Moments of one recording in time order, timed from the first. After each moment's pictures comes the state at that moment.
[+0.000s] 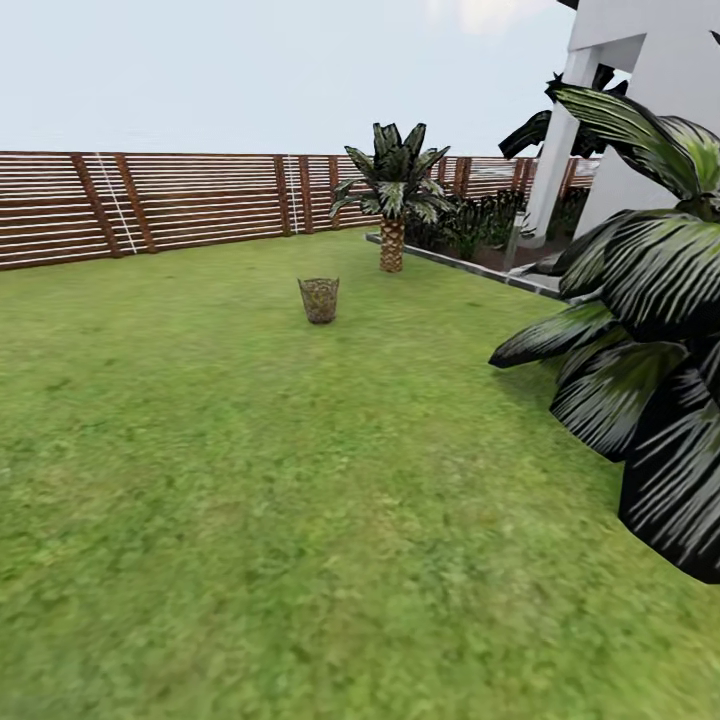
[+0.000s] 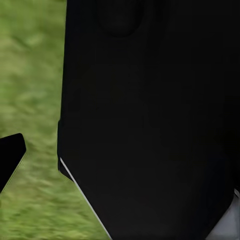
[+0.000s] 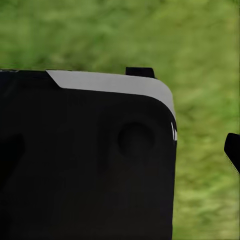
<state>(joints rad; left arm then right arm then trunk) -0.01 -0.01 0.17 -0.10 0.01 -0.01 -0.01 -0.08 0.01 0.01 -0.09 0.01 -0.21 0.01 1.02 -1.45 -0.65</state>
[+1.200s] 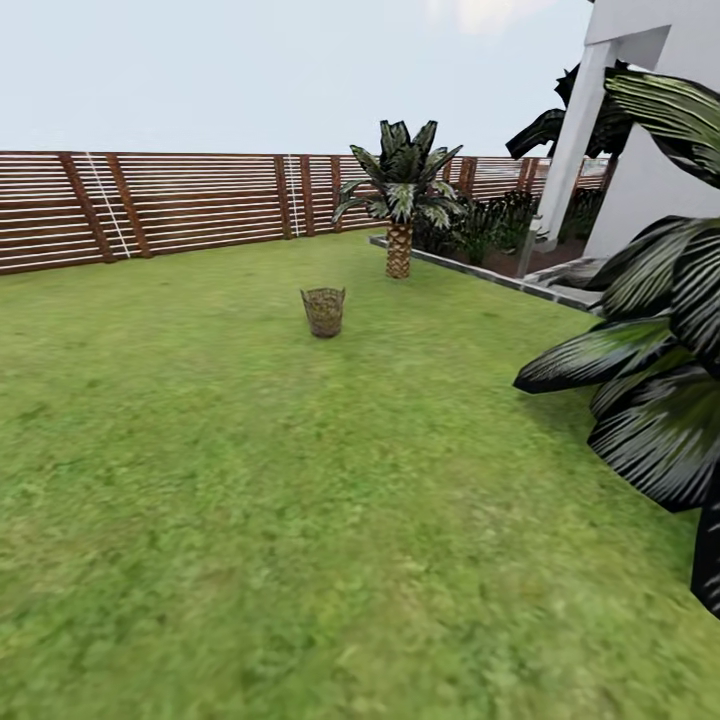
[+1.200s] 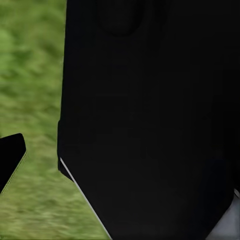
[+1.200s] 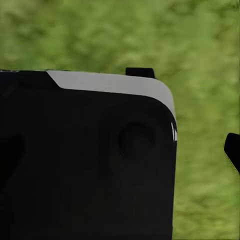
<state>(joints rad) -0.01 -0.01 0.17 -0.10 0.01 -0.01 -0.01 -0.08 0.01 0.01 -0.09 0.01 -0.21 0.00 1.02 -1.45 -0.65</state>
